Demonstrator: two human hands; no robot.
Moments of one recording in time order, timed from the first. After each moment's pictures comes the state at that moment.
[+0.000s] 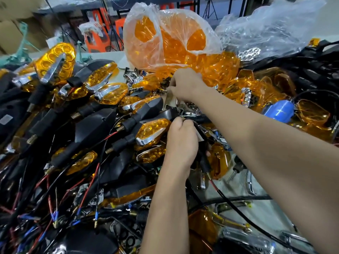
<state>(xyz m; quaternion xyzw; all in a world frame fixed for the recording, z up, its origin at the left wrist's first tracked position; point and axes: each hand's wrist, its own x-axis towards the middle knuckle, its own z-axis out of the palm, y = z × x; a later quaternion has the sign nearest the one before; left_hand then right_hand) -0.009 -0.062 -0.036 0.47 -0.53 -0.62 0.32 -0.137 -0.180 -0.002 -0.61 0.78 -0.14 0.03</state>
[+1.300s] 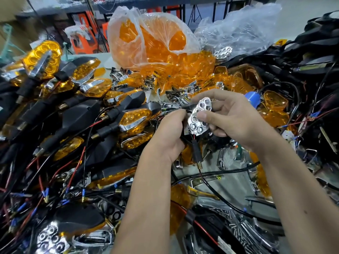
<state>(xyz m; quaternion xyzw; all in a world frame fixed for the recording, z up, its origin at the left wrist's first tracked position) -0.018 -0.045 -0.028 0.35 -0.45 -0.78 0.26 -0.151 0.048 -0.012 -0.51 0.54 -0.56 0.36</state>
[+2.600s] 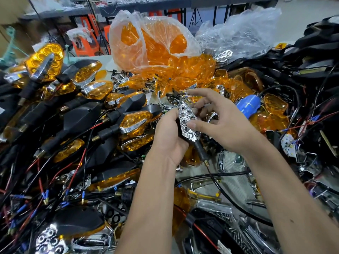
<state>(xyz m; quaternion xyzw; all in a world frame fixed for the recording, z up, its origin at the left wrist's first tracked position) -0.019 -0.041 -0.033 0.24 -0.31 -0.86 0.33 -0.142 0.040 -0.020 -0.56 0.62 -0.50 0.22</state>
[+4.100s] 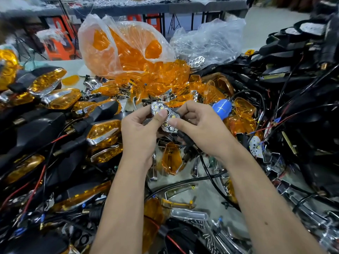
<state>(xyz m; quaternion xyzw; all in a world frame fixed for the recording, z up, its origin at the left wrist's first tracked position) -0.016 -0.042 -0.032 0.28 -0.58 -0.60 0.47 -0.154 0.045 -0.024 -0.48 0.64 -0.54 0.26</state>
